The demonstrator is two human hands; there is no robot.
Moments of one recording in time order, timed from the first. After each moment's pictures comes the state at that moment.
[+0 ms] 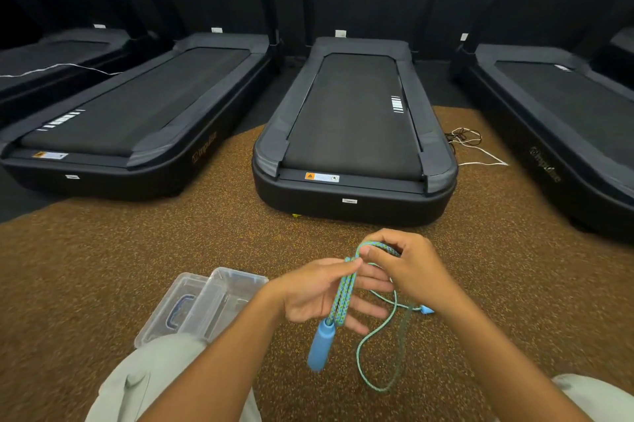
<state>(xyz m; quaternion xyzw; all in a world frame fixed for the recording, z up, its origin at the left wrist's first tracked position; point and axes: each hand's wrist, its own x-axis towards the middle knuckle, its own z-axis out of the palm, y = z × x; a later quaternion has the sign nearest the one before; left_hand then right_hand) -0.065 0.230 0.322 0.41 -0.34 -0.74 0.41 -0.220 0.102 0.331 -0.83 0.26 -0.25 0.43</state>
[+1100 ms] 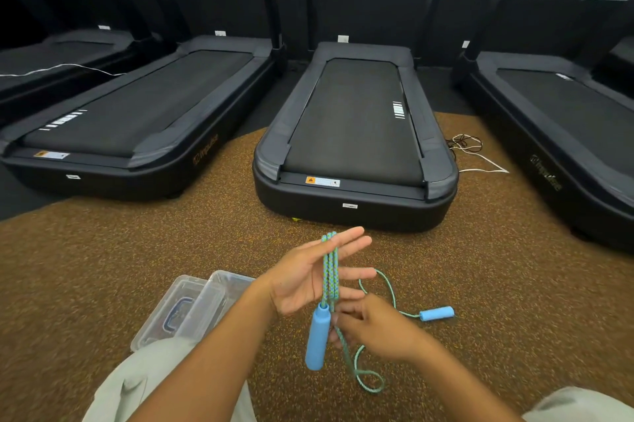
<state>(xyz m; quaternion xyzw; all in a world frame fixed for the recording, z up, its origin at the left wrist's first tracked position) -0.046 0.228 0.329 0.36 -0.29 -0.68 0.57 -0.213 0.151 0.277 -0.81 0.23 0.02 0.54</state>
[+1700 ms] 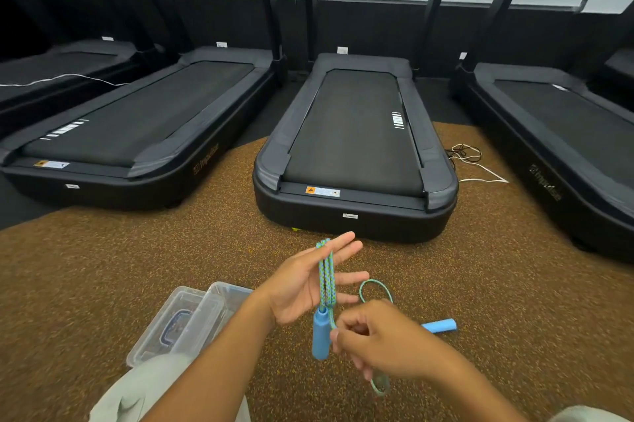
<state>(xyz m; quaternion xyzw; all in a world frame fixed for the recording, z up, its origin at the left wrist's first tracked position) -0.042 0.225 0.330 0.39 -0.27 -0.64 0.60 -0.222 0.166 0.343 -0.85 0.22 0.04 0.48</state>
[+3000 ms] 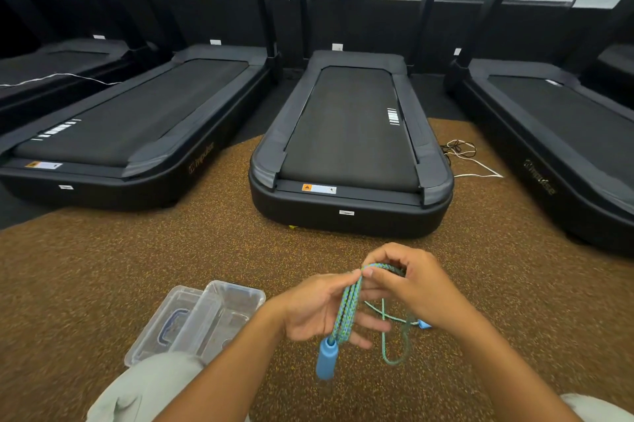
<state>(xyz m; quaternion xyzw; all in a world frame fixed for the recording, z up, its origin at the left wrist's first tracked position) -0.070 0.227 0.321 0.40 -0.33 -0.74 0.44 -0.233 0.105 0.345 -0.84 0.25 -0.22 0.43</state>
